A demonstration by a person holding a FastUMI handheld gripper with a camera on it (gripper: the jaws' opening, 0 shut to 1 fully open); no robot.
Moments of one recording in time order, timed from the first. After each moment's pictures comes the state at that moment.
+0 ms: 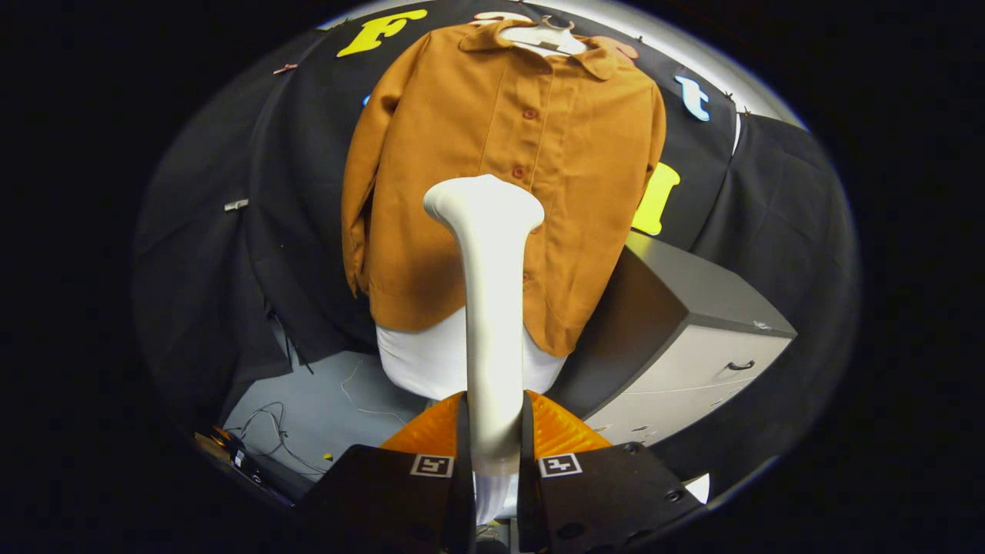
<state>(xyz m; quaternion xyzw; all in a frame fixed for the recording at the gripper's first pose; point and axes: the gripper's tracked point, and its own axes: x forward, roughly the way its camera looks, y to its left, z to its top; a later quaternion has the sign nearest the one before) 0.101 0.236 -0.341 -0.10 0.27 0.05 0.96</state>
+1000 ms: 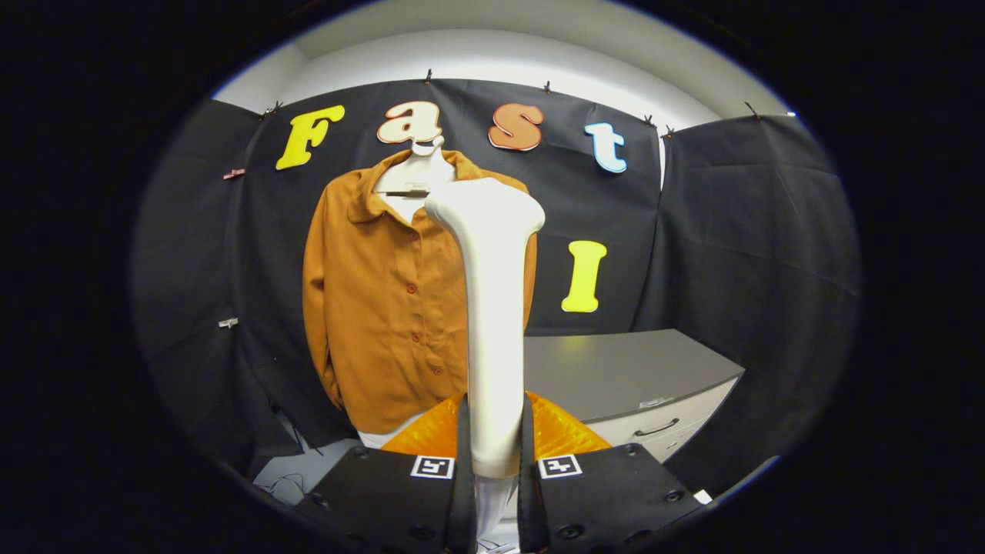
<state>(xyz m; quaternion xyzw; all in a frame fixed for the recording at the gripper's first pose) 0.112 0.103 -0.132 -0.02 0.11 0.02 0.99</state>
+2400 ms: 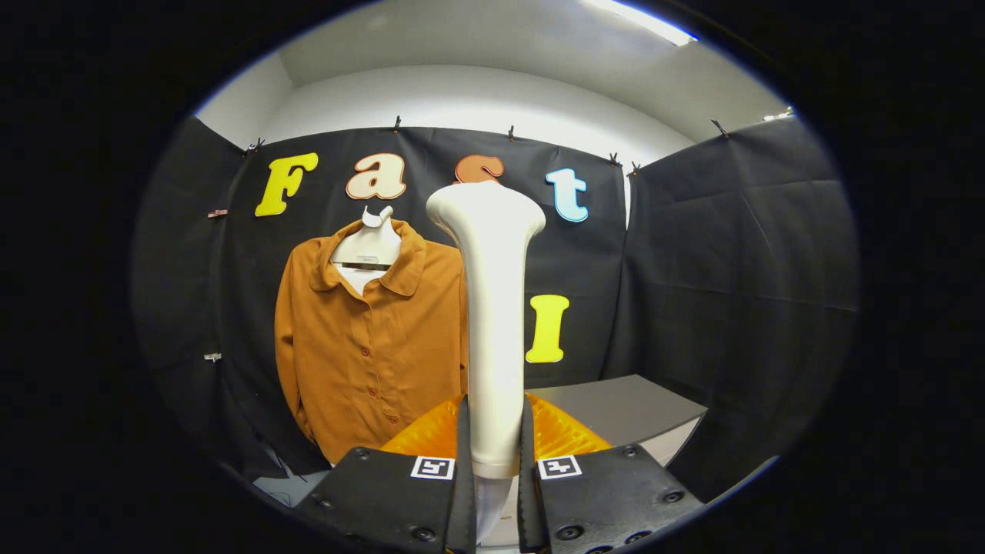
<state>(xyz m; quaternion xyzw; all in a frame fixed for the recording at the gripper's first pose) 0.111 0.026 -0.056 -0.01 0.02 -0.01 1.00</state>
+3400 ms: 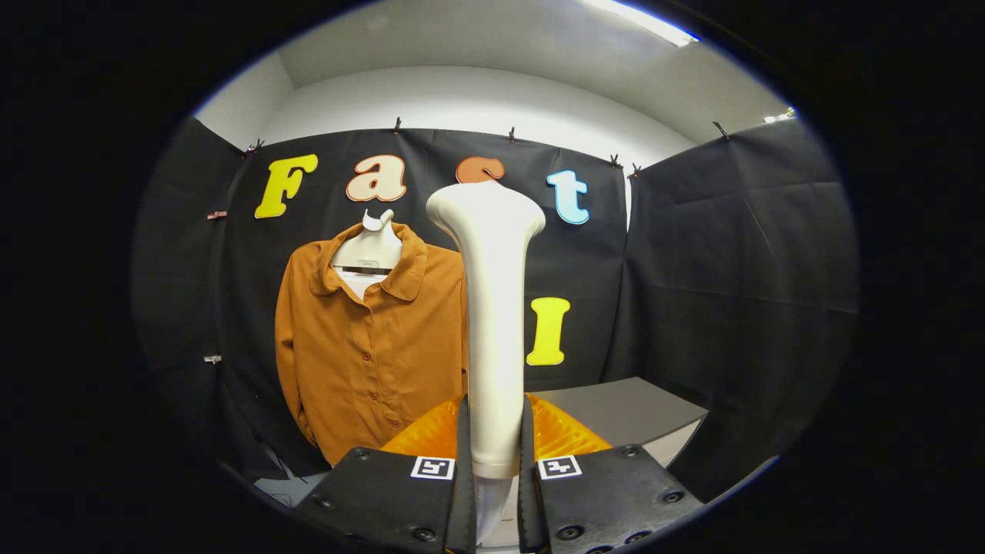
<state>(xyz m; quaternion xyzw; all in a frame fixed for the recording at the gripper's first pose) 0.114 0.030 -0.051 -0.01 0.02 -0.01 1.00</state>
